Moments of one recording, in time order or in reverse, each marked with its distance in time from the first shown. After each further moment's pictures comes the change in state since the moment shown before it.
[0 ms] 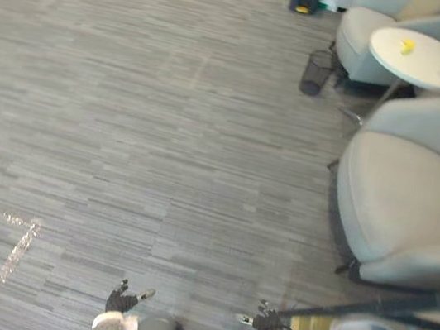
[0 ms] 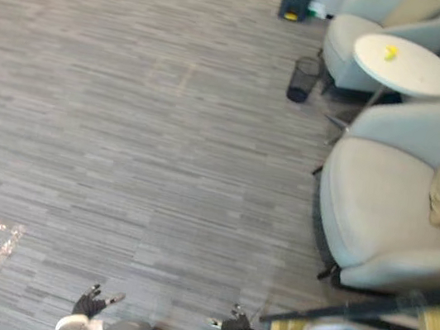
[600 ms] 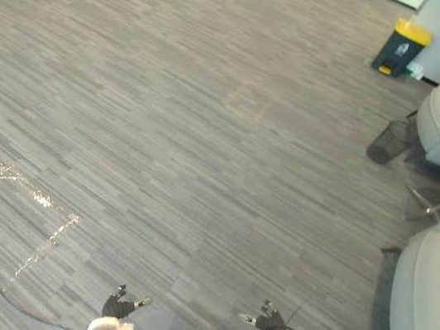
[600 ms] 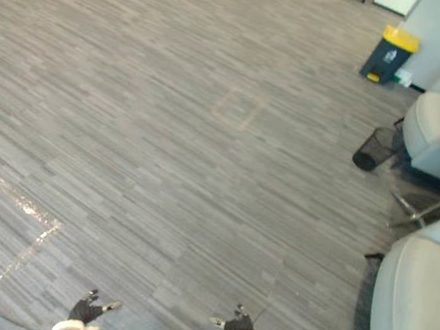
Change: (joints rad) left arm 0.001 0.033 -0.081 0.050 0.001 0.006 -0.001; right arm -0.013 -0.030 -0.010 0.038 0.003 -0.026 0.007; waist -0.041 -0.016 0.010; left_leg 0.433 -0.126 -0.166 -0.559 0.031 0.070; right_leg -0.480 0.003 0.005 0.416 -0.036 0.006
